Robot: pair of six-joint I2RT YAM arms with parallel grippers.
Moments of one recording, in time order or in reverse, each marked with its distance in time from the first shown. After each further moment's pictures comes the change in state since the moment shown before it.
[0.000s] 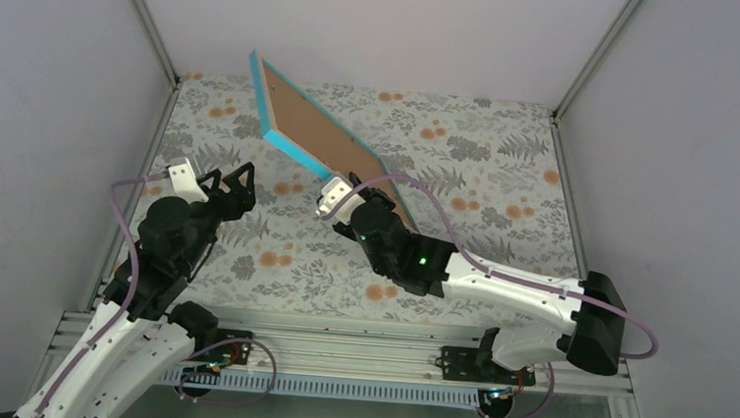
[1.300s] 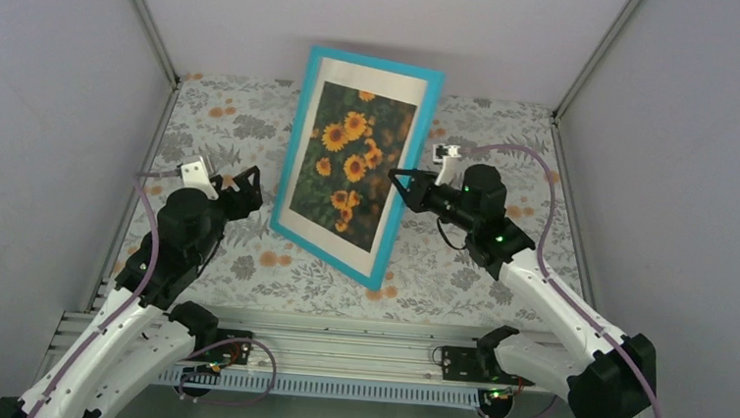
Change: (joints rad) left arm 0.000 0.069 -0.011 -0.043 -0.064 0.008; right arm -0.618 -0.275 -0.188 0.031 -1.098 1.021
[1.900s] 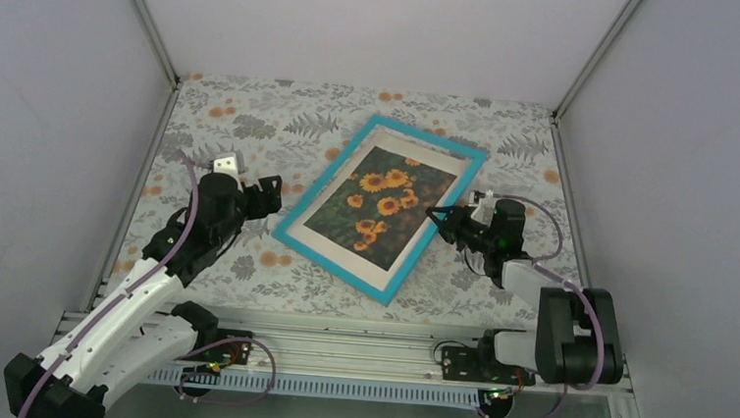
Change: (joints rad) left arm 0.000 0.204 0.000 0.004 0.109 0.001; right arm -0.495 0.194 -0.451 0.381 -0.426 0.432
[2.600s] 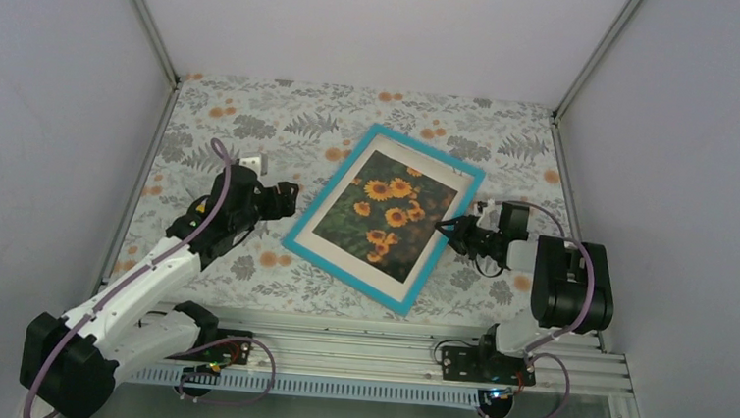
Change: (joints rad) left arm 0.000 0.178 0.000 0.062 0.124 0.052; right arm -0.179 0.318 0.083 -0.164 -0.153 -0.295
